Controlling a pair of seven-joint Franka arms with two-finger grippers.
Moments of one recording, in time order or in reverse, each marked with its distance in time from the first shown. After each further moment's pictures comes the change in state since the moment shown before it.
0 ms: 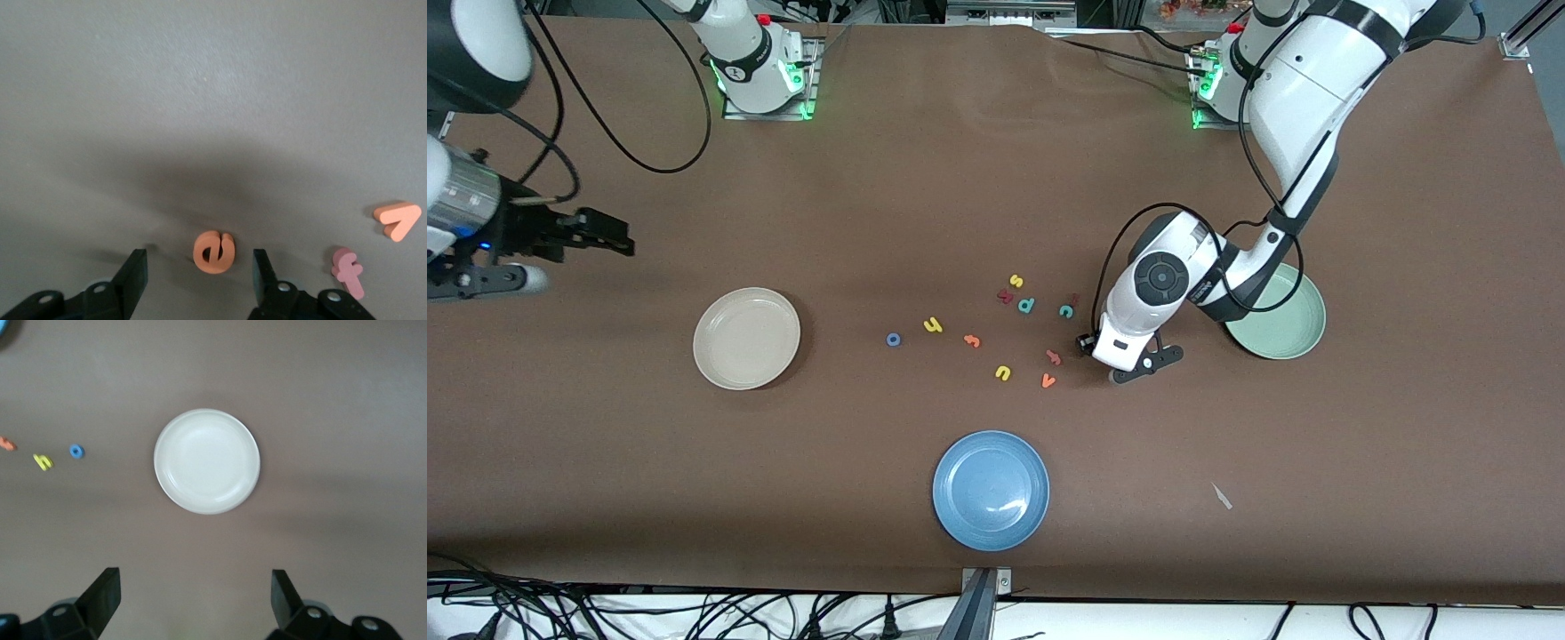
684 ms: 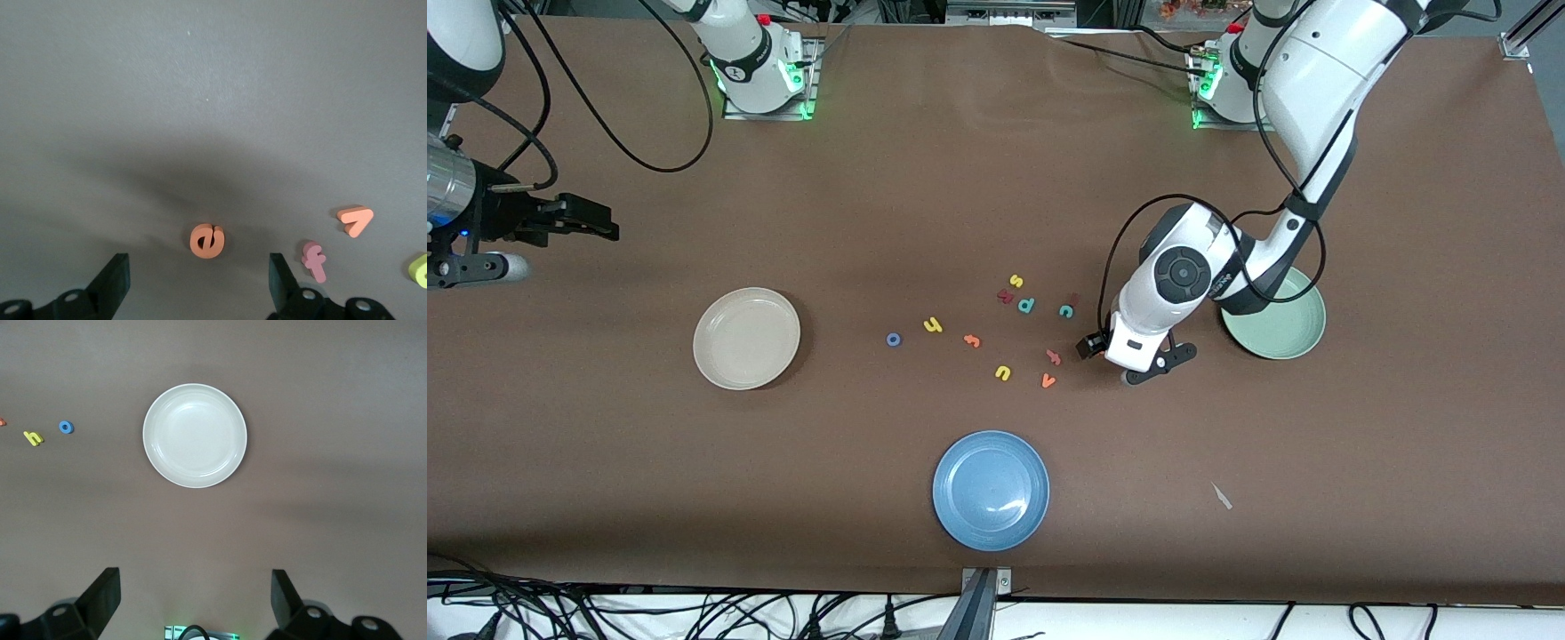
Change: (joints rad) left arm 0.023 -0.052 -0.002 -0.002 -0.087 -0.013 0.020; right arm -0.011 -0.002 -0.073 0.071 -0.005 -0.161 -0.086
